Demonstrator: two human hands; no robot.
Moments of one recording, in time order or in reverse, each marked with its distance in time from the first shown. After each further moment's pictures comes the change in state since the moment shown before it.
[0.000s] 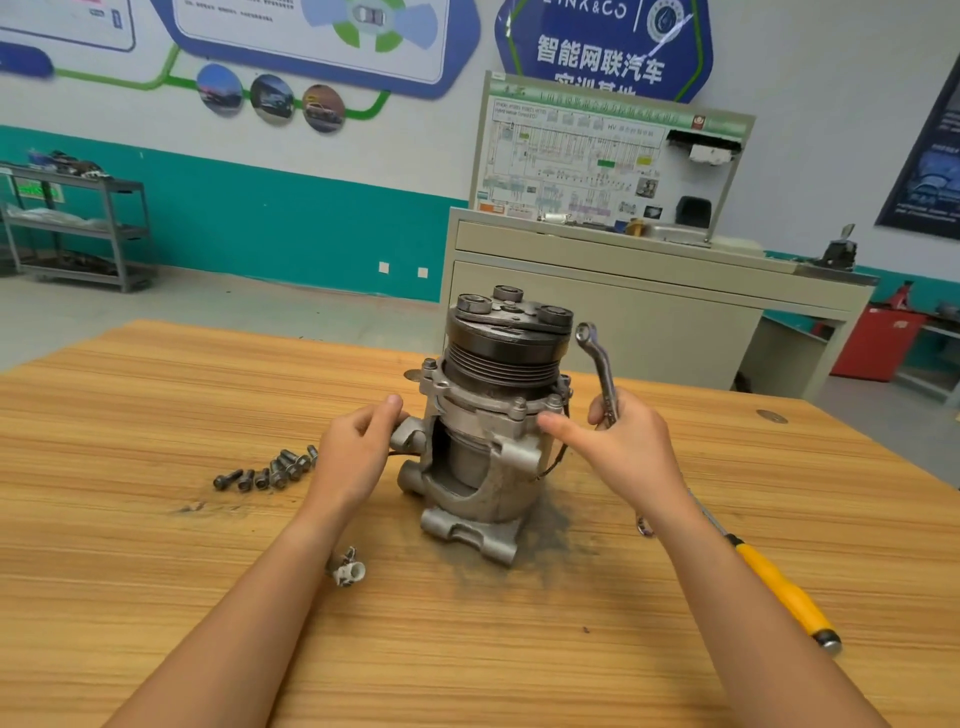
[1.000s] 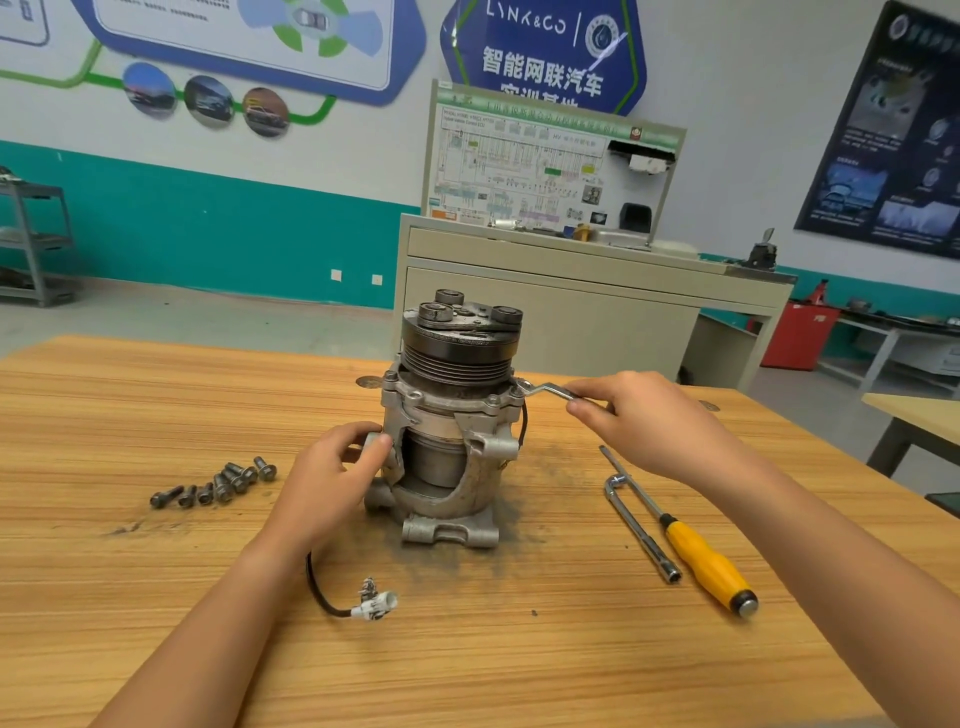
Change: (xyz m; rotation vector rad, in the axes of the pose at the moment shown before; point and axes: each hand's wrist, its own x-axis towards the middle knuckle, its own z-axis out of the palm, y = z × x) left_hand -0.012 -0.005 0.008 0.217 -0.159 0.146; right_hand -0.010 -0.033 -0.072 -0.738 -0.202 -0.282
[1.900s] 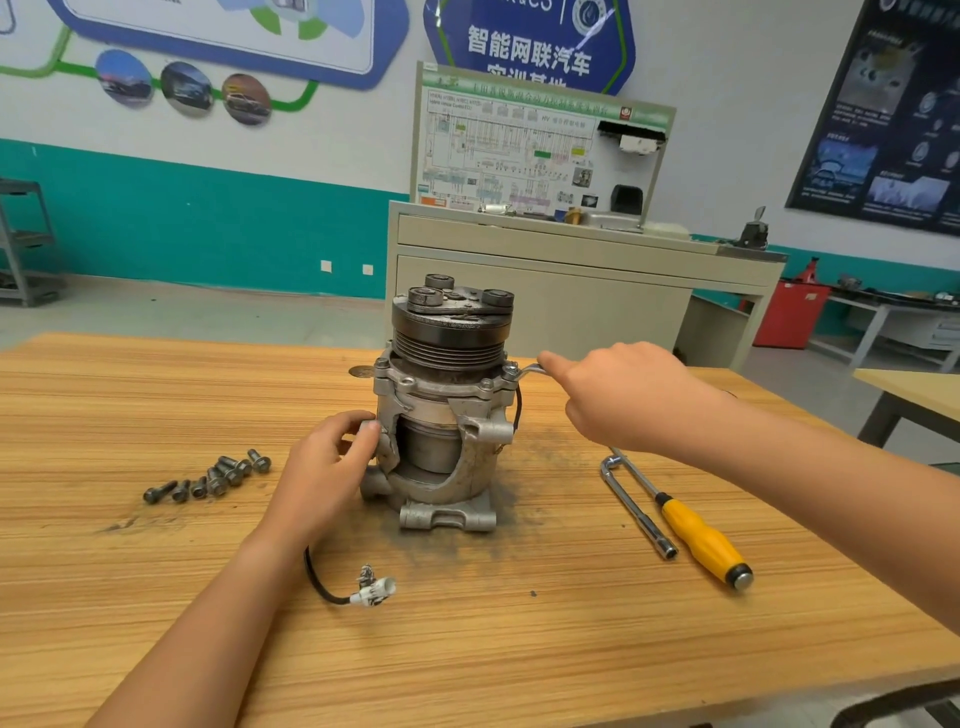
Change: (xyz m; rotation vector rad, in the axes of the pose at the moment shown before) left_hand -0.001 -0.003 0.004 -0.025 0.005 0.017; right_hand 0.015 -0.008 -0.002 -0.670 -0.079 -0.202
